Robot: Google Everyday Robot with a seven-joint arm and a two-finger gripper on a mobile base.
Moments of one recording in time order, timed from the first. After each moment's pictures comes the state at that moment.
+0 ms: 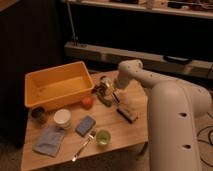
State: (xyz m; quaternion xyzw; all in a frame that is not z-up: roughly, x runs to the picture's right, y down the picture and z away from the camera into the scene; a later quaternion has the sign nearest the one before) arm 0.068 0.011 0.960 -0.27 0.02 0.54 0.80
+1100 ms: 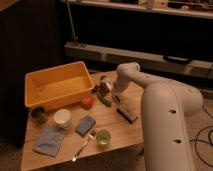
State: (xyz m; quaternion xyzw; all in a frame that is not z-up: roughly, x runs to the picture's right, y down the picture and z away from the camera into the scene) arm 0.072 0.031 0.981 -0.28 0.05 0.54 0.79
